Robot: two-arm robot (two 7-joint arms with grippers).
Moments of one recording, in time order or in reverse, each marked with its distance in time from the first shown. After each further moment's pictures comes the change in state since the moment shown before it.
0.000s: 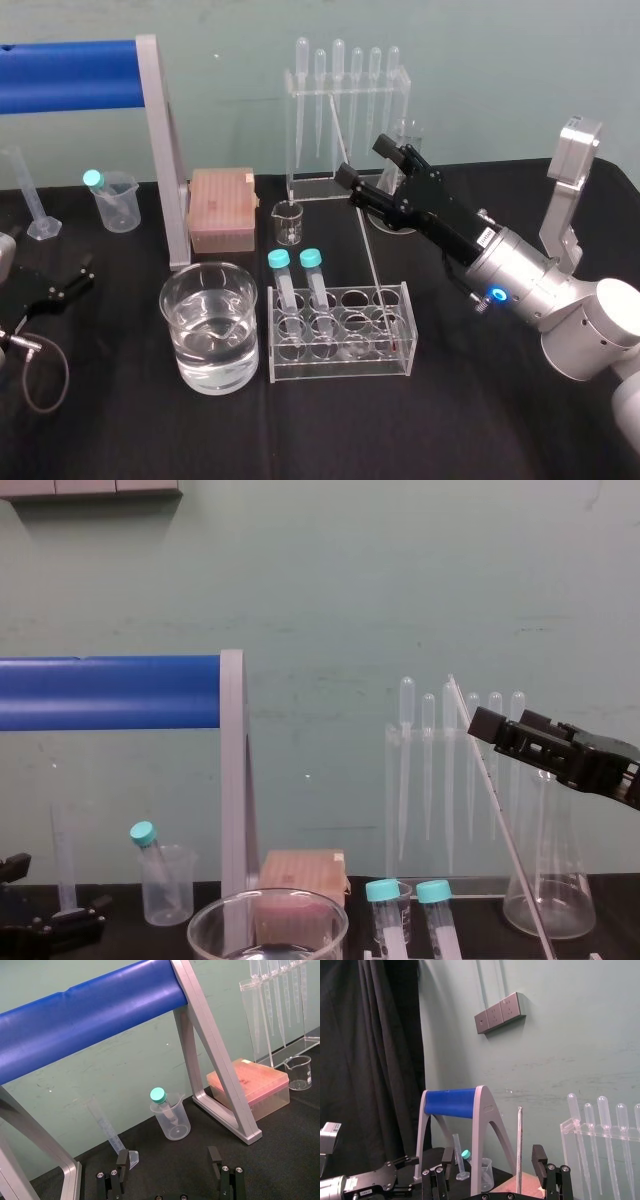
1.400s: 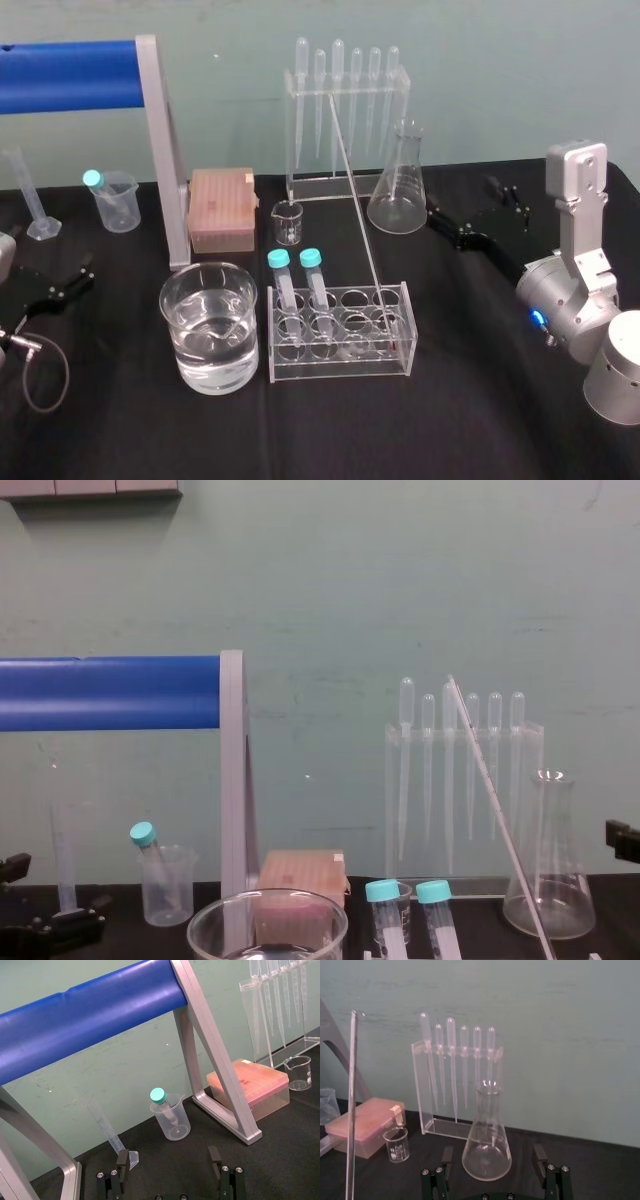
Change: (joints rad) left arm 0.000 0.000 0.000 0.000 0.000 0.000 0.000; right arm -0.194 0.008 0.126 -0.232 -0.405 0.279 -0.626
